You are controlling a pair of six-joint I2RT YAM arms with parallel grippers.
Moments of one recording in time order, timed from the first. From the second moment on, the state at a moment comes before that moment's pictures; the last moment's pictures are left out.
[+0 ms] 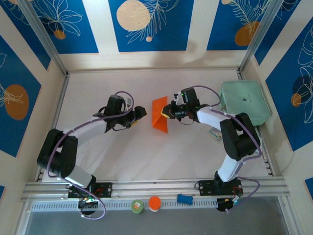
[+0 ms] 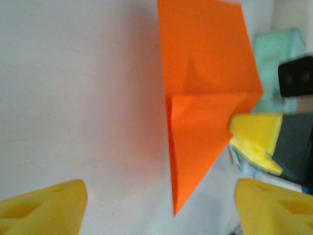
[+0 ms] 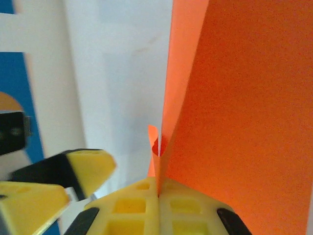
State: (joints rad) left arm -0.43 1.52 0.83 -0.03 0.53 -0.91; right arm 0.39 1.71 1.00 -0.02 -0.68 0.90
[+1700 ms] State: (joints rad) left arm -0.50 1.49 0.96 -0.15 0.51 -0.84; right arm 0.24 1.52 0.92 -0.13 -0.76 0.91
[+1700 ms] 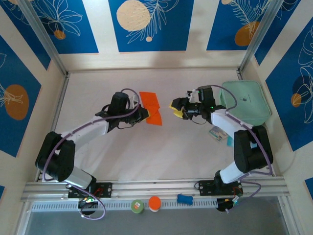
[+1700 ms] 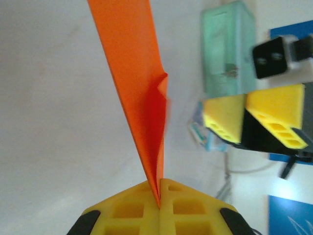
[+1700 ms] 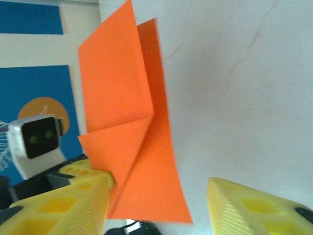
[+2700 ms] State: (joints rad) left arm -0.75 2.04 1.58 -1.18 -0.44 -0.47; right arm 0.18 1.28 0.86 -0.37 -0.28 0.75
